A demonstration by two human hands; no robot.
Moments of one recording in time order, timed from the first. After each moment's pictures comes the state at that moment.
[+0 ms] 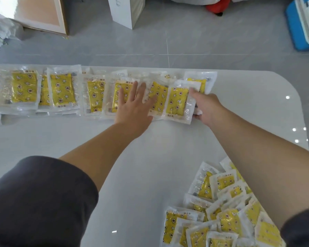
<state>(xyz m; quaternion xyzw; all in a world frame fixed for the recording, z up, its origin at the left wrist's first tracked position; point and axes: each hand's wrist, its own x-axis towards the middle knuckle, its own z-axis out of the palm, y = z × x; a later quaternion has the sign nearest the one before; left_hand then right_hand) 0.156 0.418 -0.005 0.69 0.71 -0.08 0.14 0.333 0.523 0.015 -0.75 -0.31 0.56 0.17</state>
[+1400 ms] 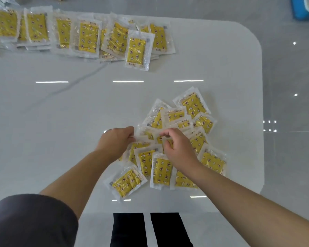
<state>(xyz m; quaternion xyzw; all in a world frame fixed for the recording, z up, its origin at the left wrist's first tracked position) 0.340 0.206 0.031 0.57 0.75 -0.06 0.33 0.548 0.263 0.052 -0.52 -0.70 0.49 0.02</state>
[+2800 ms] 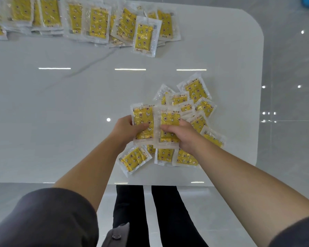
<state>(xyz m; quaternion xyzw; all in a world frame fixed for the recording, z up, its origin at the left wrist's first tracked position) 0.366 0.188 0.089 0.08 0.73 0.28 0.62 0.529 0.262 0.103 -0.64 -0.24 0.73 0.01</state>
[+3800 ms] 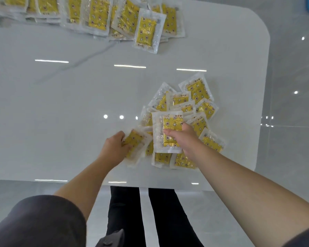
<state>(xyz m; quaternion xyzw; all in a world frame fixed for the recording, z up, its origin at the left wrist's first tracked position) 0.365 0.119 0.038 0.29 0.83 0.08 0.48 0.547 0.259 0.077 -0.66 -0.33 0.67 -0.04</state>
